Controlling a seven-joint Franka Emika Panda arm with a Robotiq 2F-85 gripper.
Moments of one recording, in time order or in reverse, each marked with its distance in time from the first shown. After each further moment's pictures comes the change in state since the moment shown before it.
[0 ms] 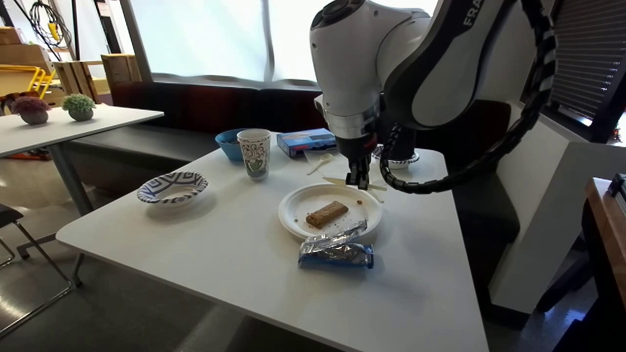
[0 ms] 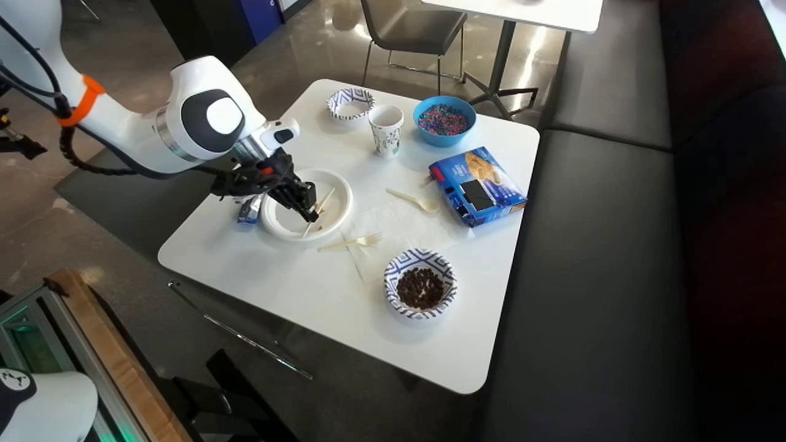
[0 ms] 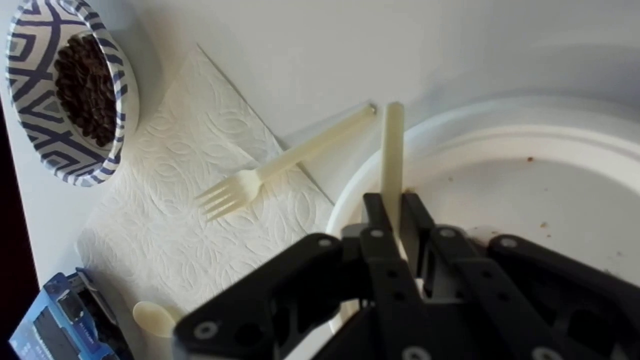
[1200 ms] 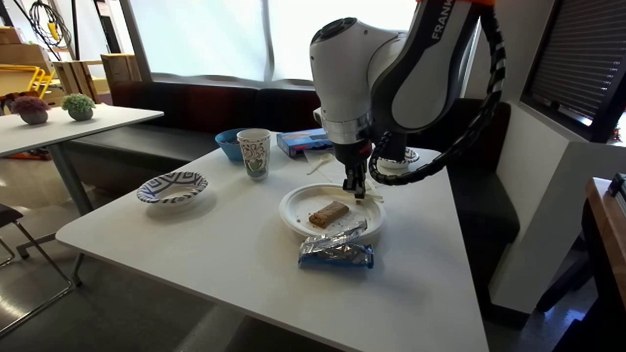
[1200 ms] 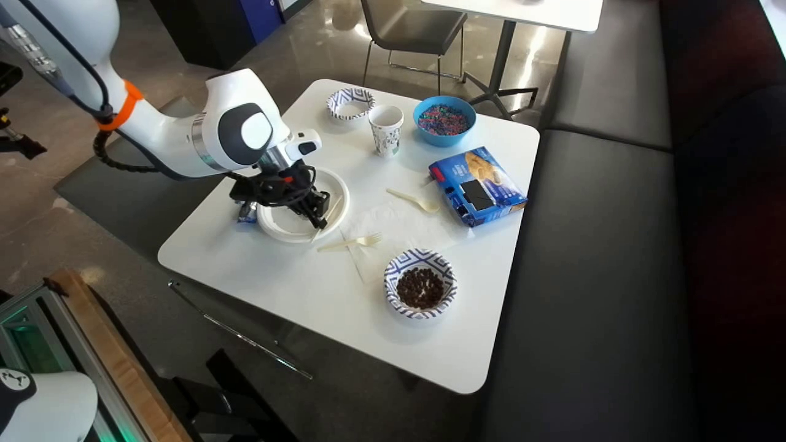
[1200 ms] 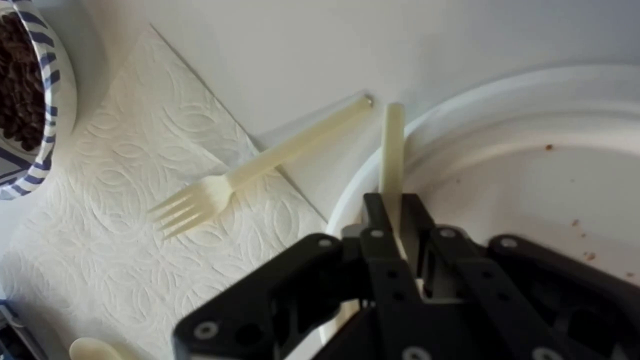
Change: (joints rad) arm -0.300 0.029 0.224 0.088 -0.038 -0.009 -0.076
